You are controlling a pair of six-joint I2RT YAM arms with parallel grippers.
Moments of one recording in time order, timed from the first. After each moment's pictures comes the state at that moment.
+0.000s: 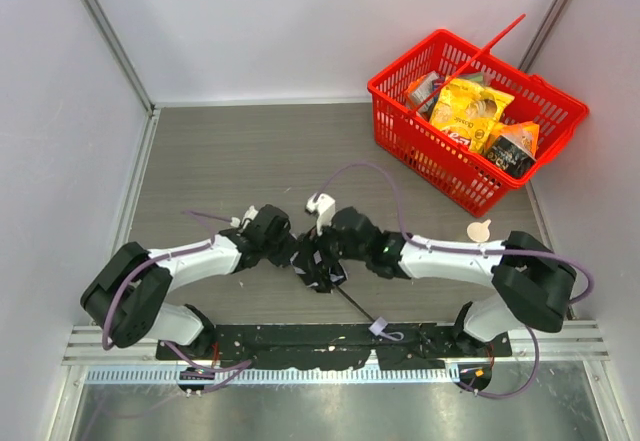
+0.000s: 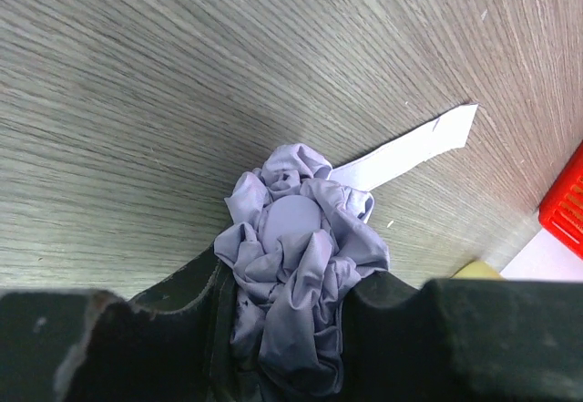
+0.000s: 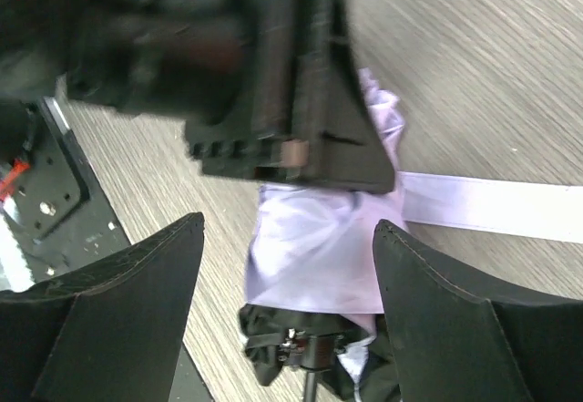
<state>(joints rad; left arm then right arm) -0.70 1.38 0.56 -0.13 -0.06 -1.46 0.98 1.47 0.75 0.20 -0.14 0.34</state>
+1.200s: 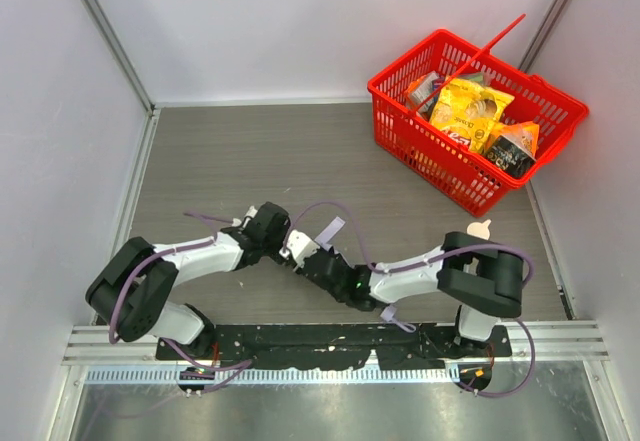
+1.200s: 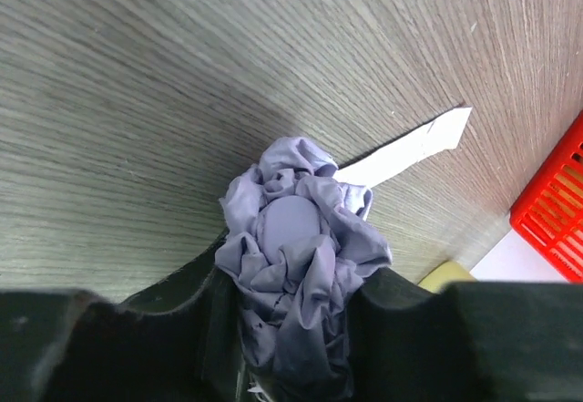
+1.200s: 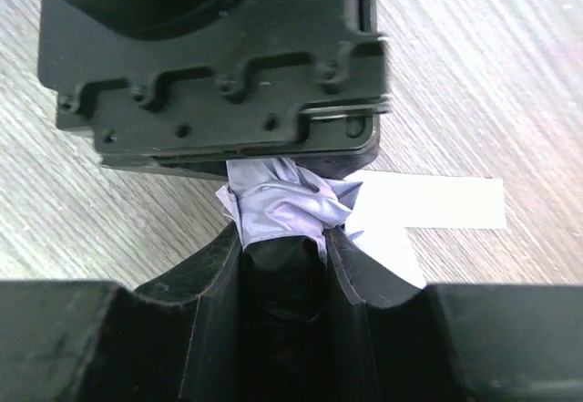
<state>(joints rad) -0.68 1.43 0.58 -0.10 -0.02 -1.53 1.29 1.74 0.74 0.39 0.62 -0.03</state>
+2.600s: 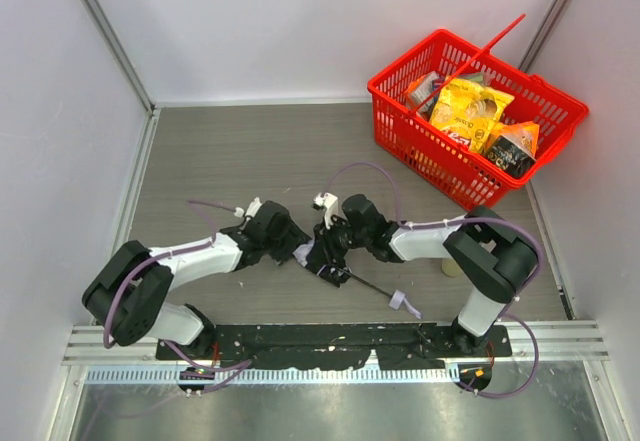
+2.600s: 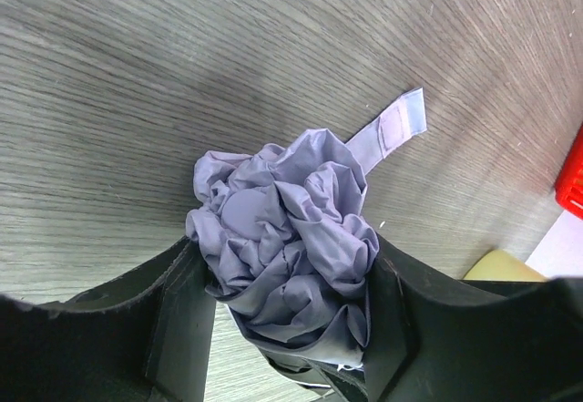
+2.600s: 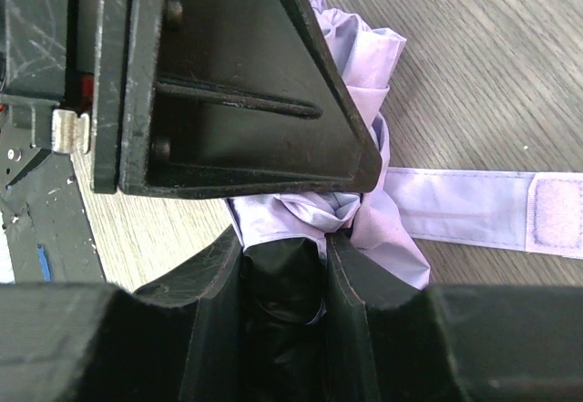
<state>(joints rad) -0.70 1.41 0.60 -0.09 -0.08 -1.32 0.81 1.70 0.70 0.41 -0.50 0.23</state>
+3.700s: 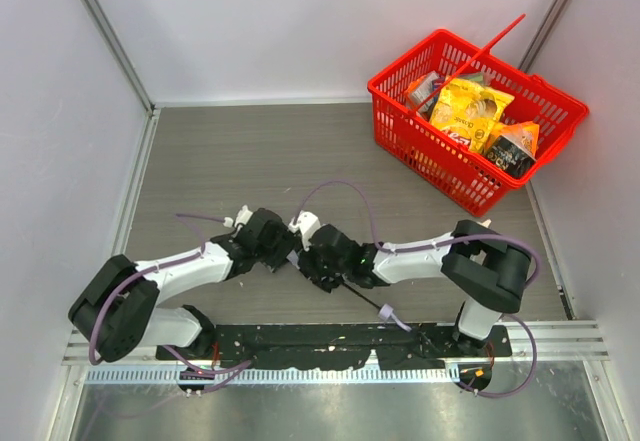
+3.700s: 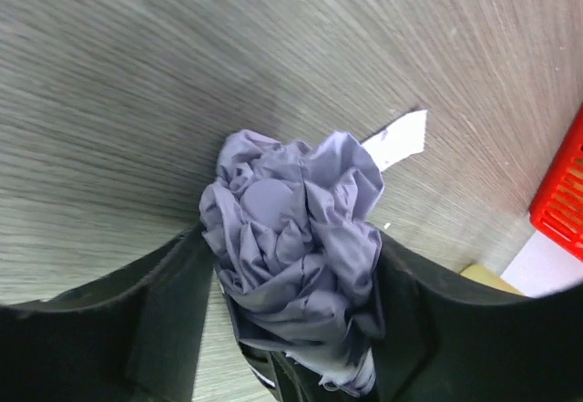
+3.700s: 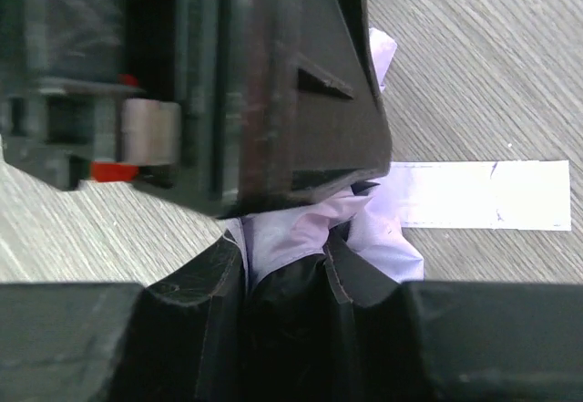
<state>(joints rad) -0.70 1.29 0.51 -0.13 -0.13 -1.43 1.12 1.70 0.78 0.26 0.18 0.17</state>
